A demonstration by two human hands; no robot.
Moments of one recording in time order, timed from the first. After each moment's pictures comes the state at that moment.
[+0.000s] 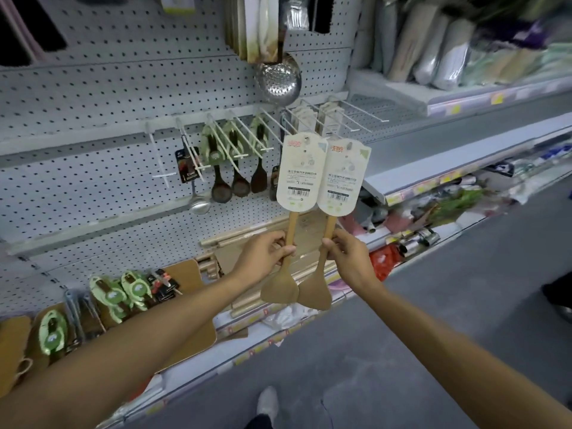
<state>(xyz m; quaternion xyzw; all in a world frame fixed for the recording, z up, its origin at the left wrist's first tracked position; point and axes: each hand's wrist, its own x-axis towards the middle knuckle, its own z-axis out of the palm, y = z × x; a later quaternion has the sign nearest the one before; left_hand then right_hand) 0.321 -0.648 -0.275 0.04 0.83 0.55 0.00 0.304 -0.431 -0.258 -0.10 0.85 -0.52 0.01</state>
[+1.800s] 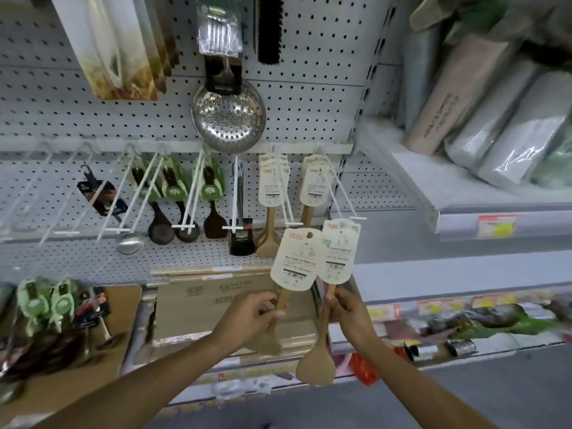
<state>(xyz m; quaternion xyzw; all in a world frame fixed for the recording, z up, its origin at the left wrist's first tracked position) 0.055 -0.465 -0.316 -0.09 0.84 0.53 -0.04 -0.075 -0.248 -0.357 -0.14 0.82 -0.52 0.21</state>
